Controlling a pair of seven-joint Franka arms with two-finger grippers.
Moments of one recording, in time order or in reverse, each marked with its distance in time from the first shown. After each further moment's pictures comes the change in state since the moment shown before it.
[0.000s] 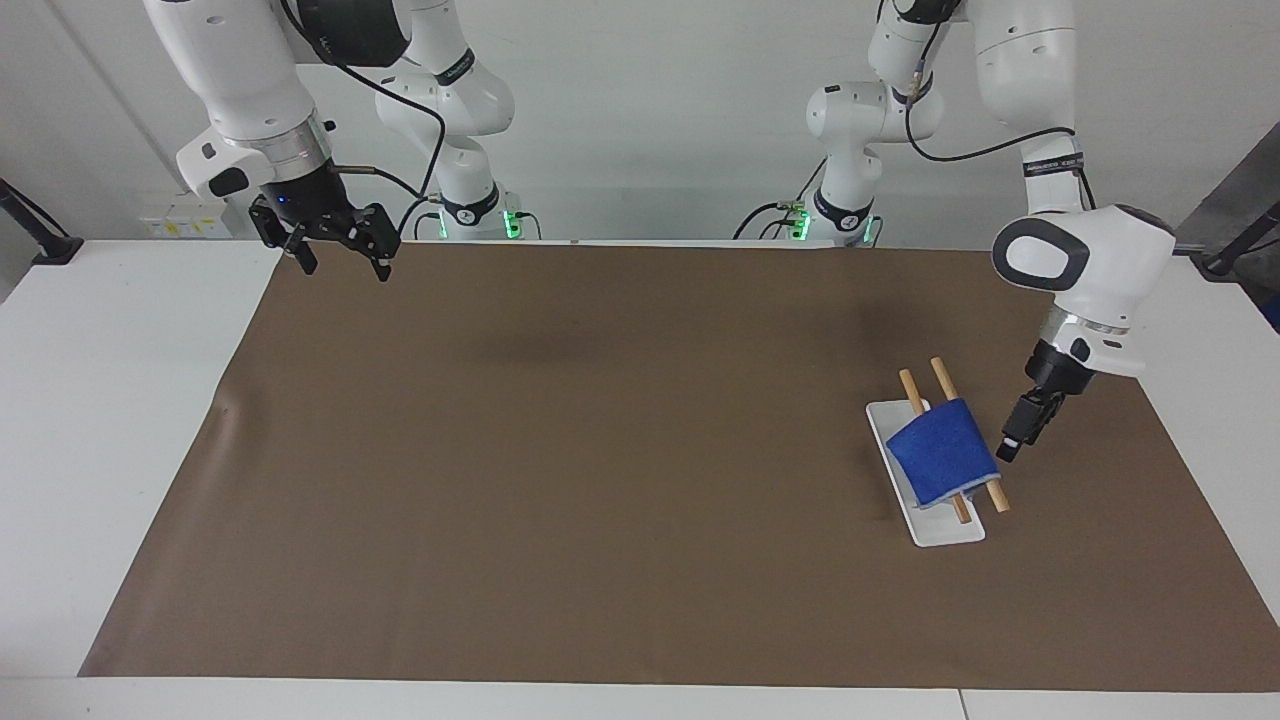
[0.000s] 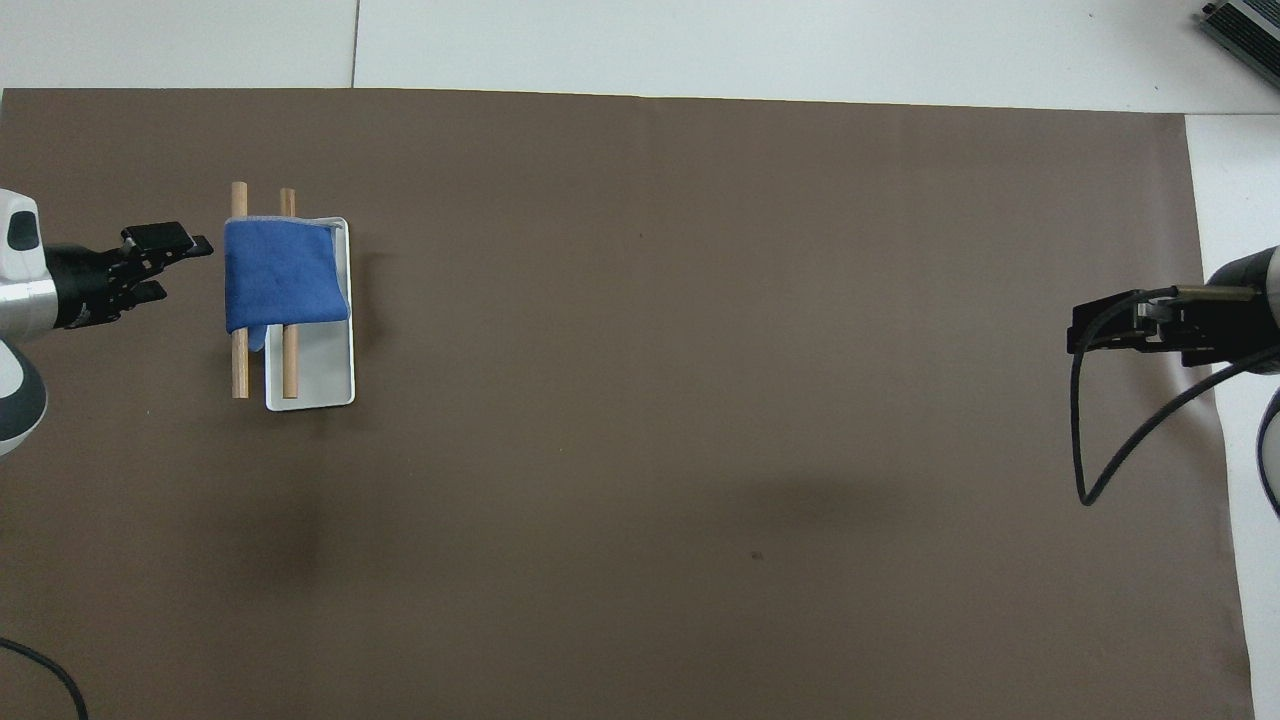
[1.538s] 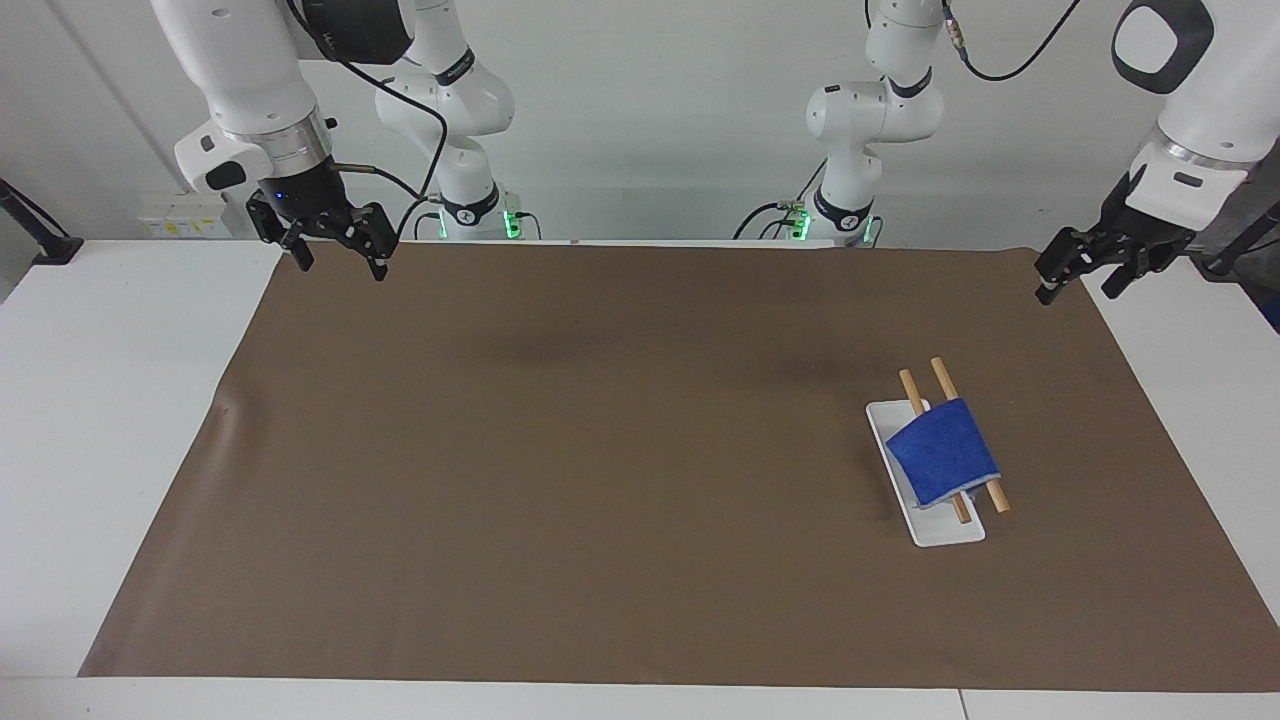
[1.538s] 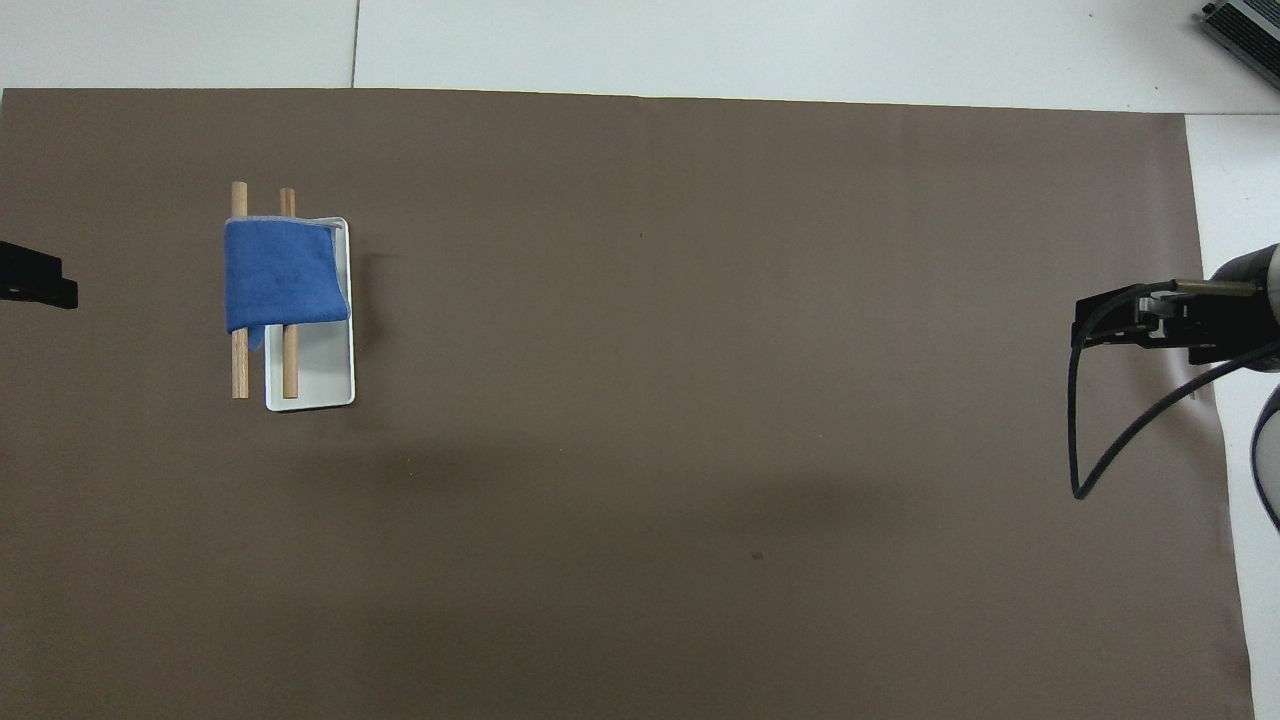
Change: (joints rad) left arm -0.003 -0.142 -0.106 0.463 0.521 -0.836 -0.020; right arm 0.010 0.000 0.001 0.011 -0.026 0.000 0.040
